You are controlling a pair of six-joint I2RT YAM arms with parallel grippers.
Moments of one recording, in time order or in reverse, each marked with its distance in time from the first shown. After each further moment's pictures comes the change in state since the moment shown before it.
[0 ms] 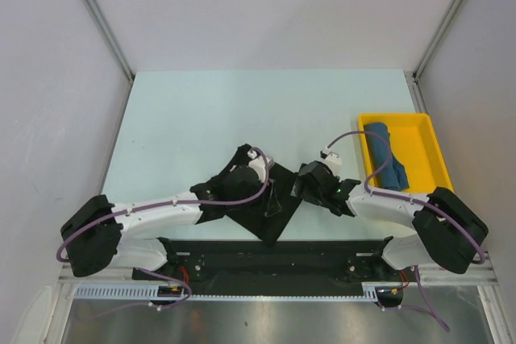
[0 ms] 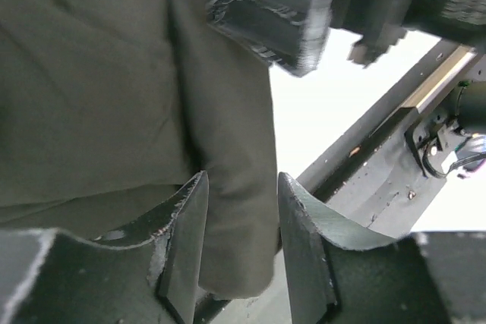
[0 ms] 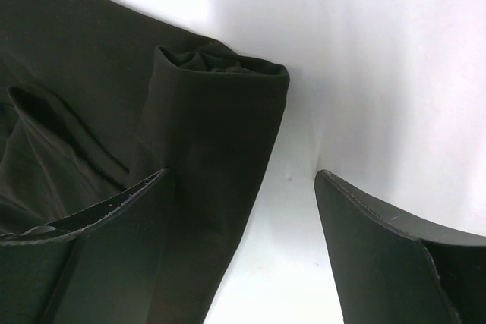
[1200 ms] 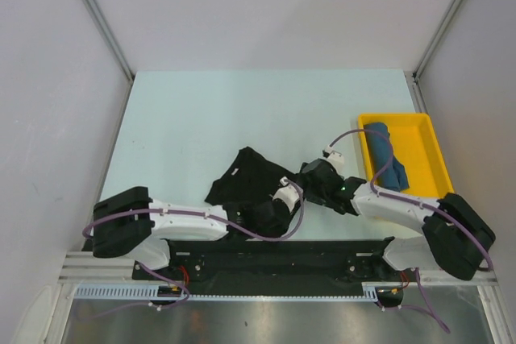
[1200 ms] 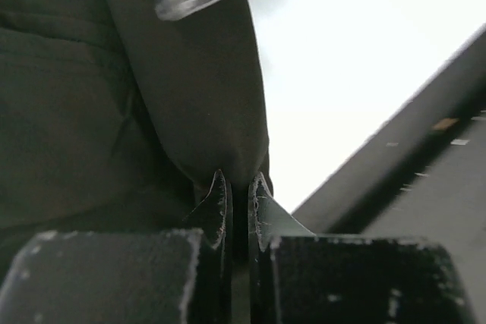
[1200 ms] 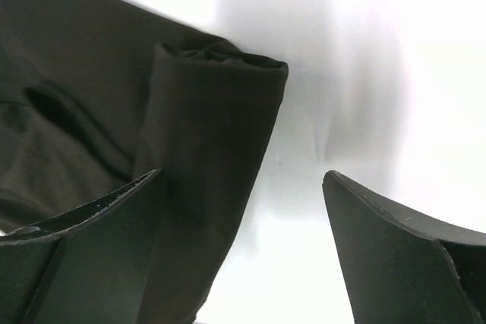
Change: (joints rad) left arm -0.338 0.229 0.119 -0.058 -0.437 0.179; right arm -0.020 -0.014 0.034 -0.071 -0.038 -0.018
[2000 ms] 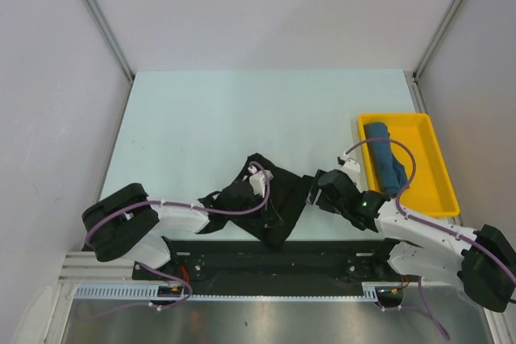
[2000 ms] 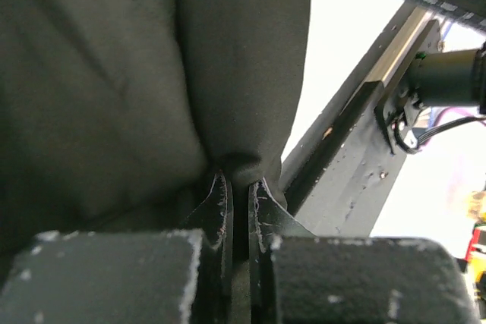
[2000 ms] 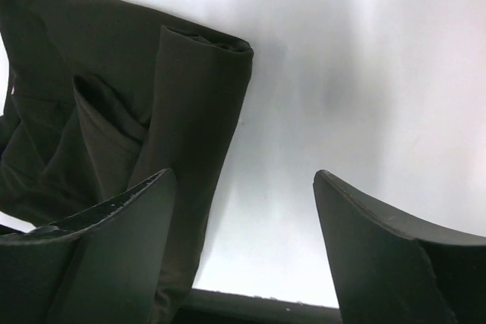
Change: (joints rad) left arm 0.335 -0.054 -0.339 0.564 0.602 -0.310; right arm 0.024 -0.344 -0.127 -0.137 0.061 0.000
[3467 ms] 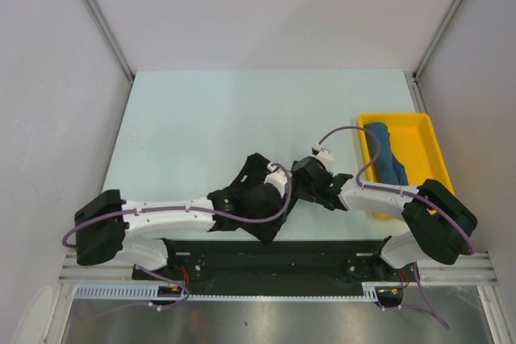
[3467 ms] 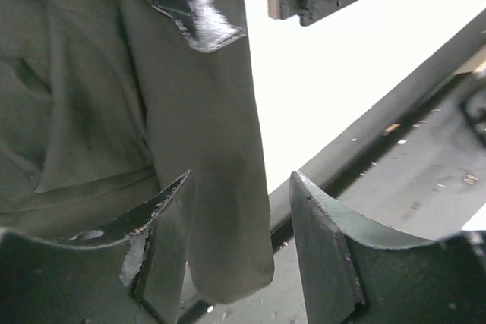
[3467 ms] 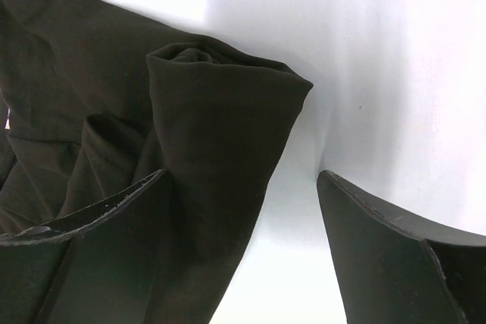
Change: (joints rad) left arm -0.198 -0.138 0.341 -0.692 -0.422 0.195; right arm 0.002 0.445 0.176 0.200 -0.060 -0.017
